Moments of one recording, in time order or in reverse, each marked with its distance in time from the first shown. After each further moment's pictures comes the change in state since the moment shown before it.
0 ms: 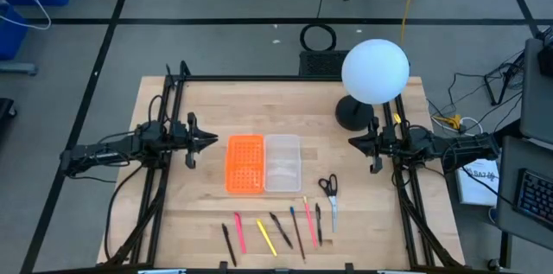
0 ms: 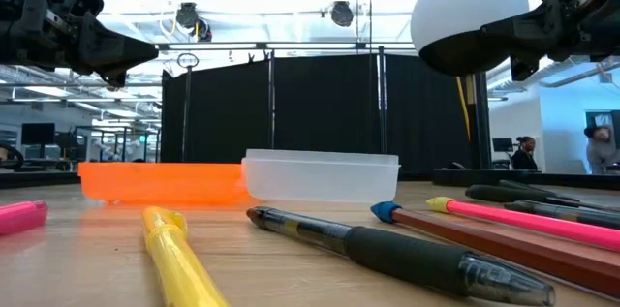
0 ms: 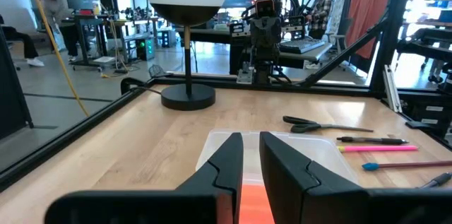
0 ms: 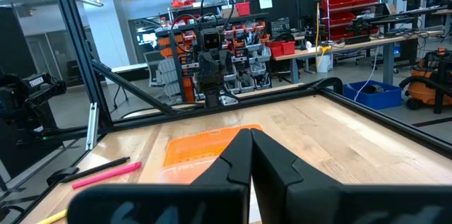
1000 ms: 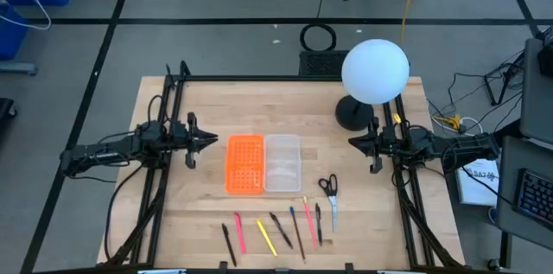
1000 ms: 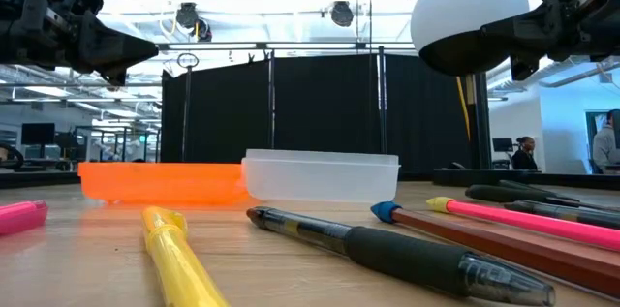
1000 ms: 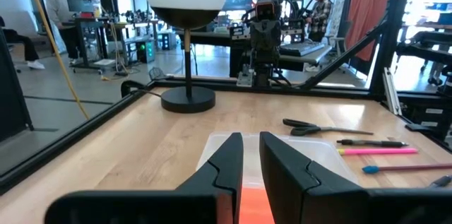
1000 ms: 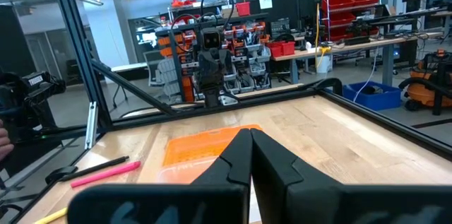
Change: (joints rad) left arm 0.000 0.000 0.000 0.011 0.000 0.000; right arm 0.000 0.000 0.000 0.000 0.000 -0.009
